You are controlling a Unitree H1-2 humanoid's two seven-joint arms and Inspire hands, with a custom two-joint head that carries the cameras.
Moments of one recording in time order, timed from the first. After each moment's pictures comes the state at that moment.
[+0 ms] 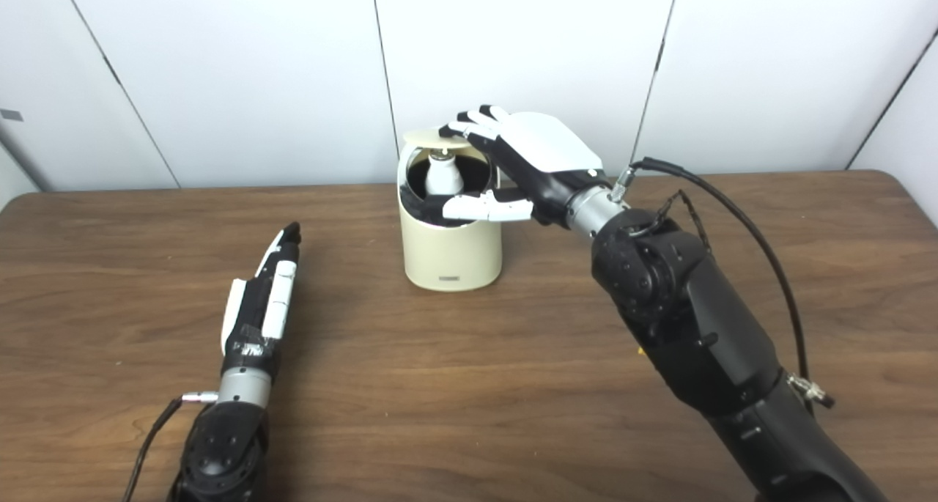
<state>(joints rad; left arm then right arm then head) -0.15 0.00 0.01 -0.01 0.15 0.09 0.11 -0.63 -0.37 0.38 -0.21 -0.73 0.30 0.41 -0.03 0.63</state>
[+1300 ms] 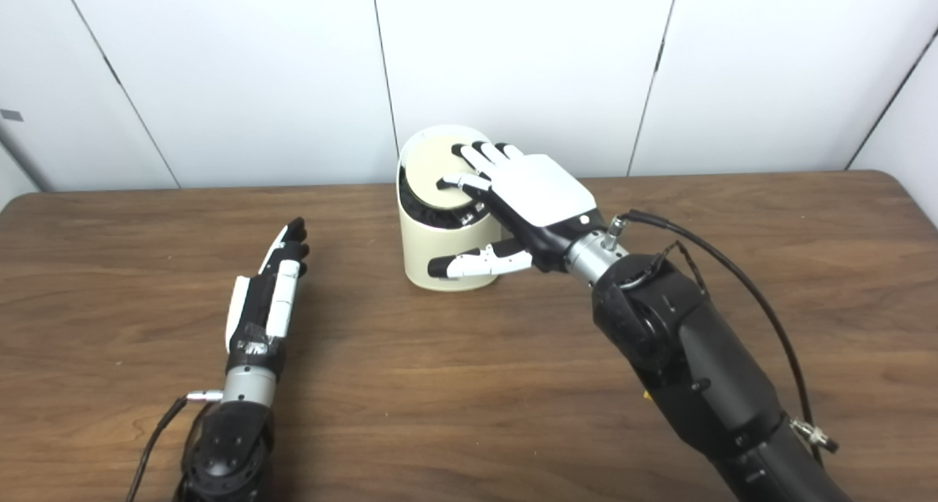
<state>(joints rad) -0.15 -0.01 0.01 -0.01 0.14 0.06 0.11 -0.52 -0.37 0.39 -0.20 -0.89 0.11 0.37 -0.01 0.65</state>
